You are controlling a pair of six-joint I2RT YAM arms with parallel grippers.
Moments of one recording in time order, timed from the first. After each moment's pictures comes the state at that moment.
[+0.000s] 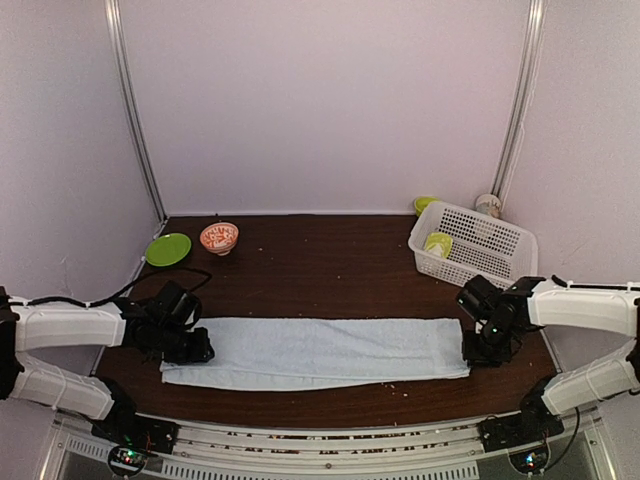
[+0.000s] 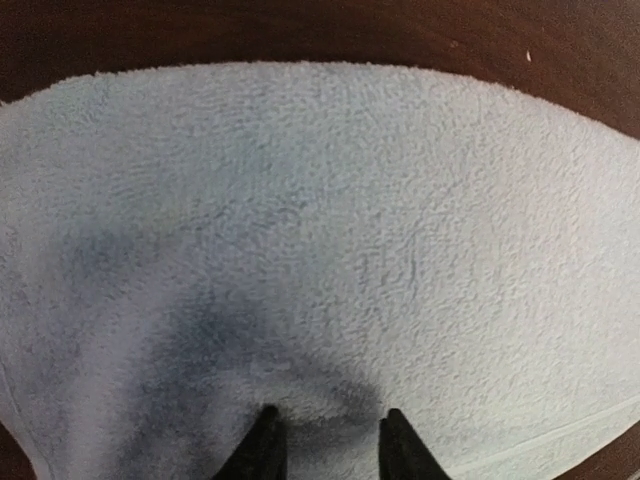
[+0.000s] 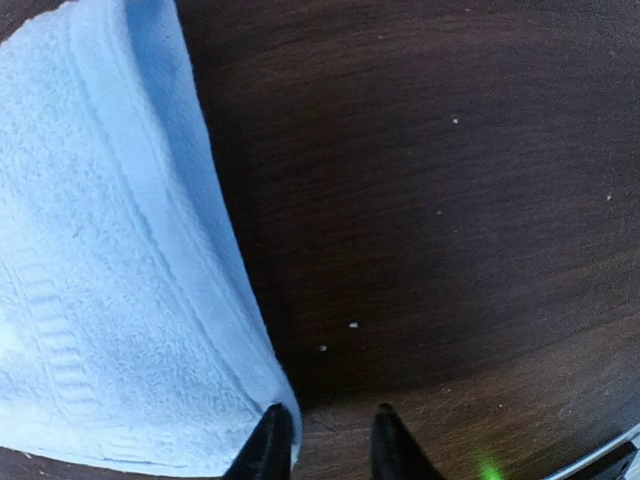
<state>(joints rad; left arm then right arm) -0.61 1.18 0.46 -0.41 -0.05 -0.69 0.55 1.23 0.60 -0.84 0.14 0.79</state>
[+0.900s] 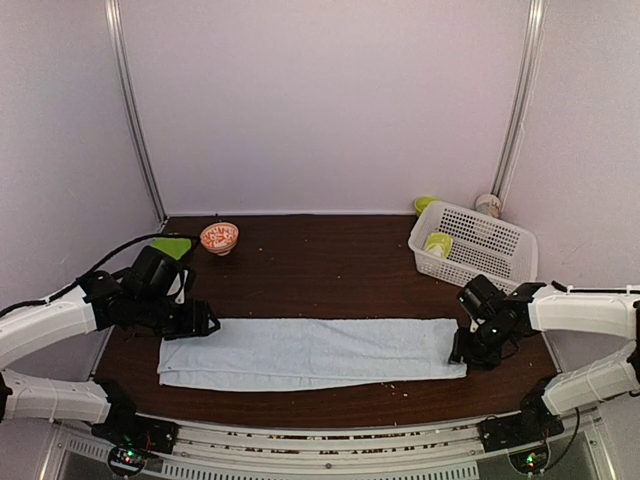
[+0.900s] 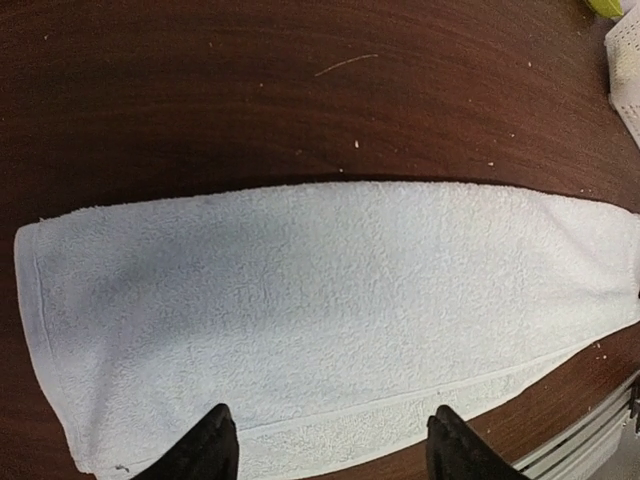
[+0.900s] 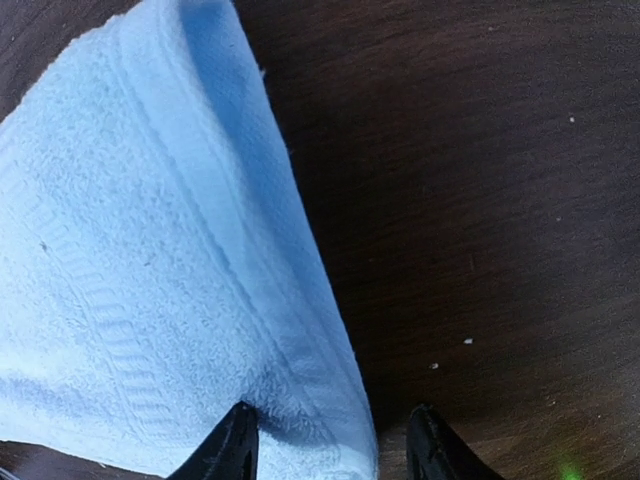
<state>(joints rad) -0.61 0.99 0.68 -0.65 0.02 -0.64 0.54 1.22 0.55 -0.68 0.00 0.89</state>
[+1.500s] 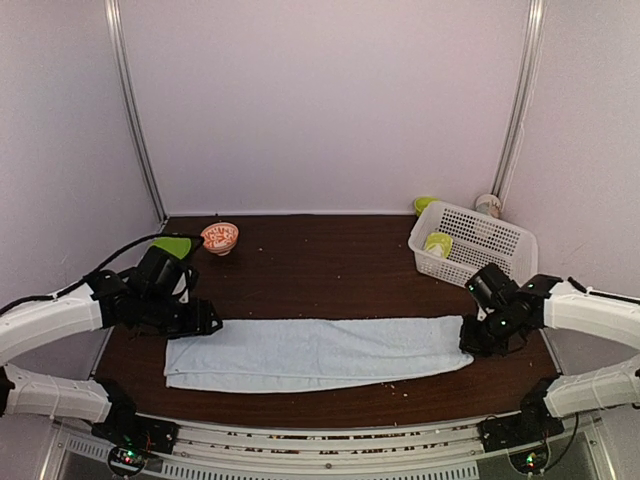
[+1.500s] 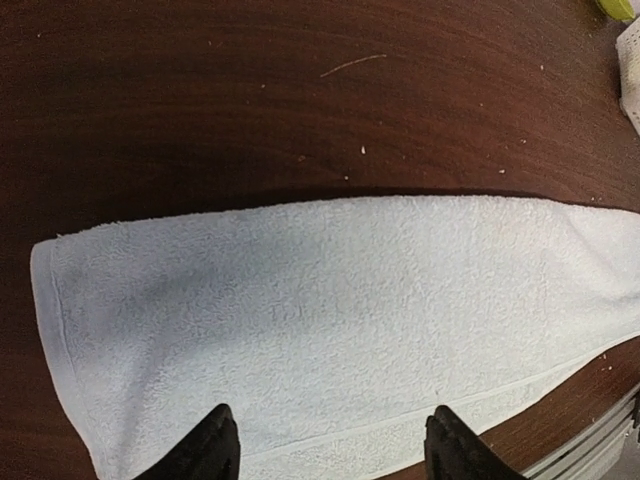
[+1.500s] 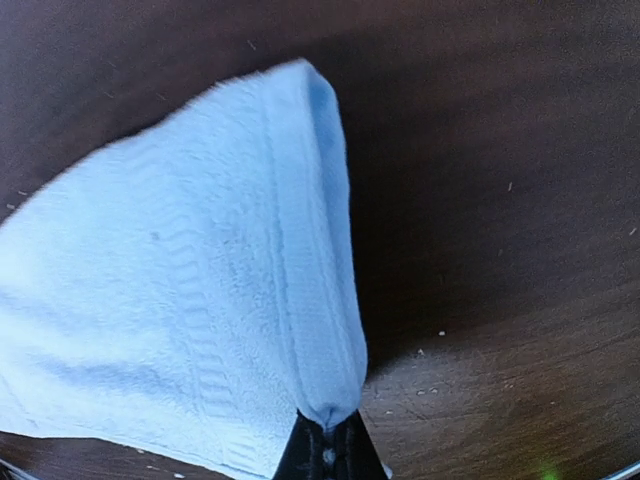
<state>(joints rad) -0.61 1.04 0.68 -0.61 0.01 -0.65 0.54 1.10 0.62 -0.77 0.07 0.86</state>
